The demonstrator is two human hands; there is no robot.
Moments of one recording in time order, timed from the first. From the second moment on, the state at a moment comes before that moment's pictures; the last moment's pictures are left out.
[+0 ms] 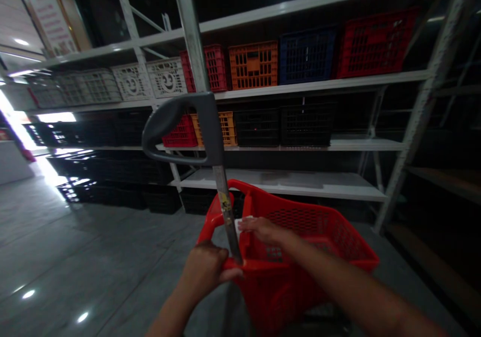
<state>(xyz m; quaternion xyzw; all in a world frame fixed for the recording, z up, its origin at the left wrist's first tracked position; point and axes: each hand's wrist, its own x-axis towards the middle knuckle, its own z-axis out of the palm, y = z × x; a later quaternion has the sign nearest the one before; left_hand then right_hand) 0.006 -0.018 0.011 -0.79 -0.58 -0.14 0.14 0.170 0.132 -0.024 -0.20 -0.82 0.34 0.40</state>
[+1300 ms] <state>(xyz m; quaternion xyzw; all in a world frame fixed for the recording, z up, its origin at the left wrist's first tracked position) 0.033 0.013 0.000 -0.66 -0.64 -0.14 0.37 0.173 0.039 -0.091 -0.31 -0.80 0.03 0.51</state>
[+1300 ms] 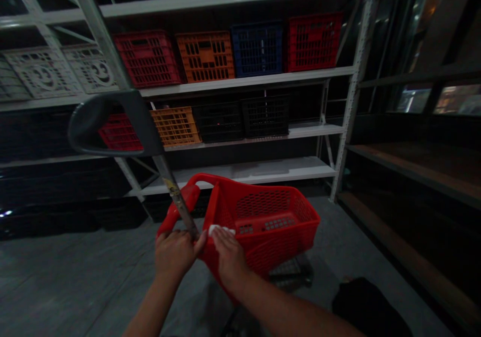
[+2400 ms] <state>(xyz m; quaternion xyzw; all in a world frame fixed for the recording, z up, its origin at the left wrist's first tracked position) 0.022 -0.002 -0.013 -0.65 -0.53 -0.50 0.23 0.394 0.032 -0.158 -0.53 -0.56 0.22 0.60</state>
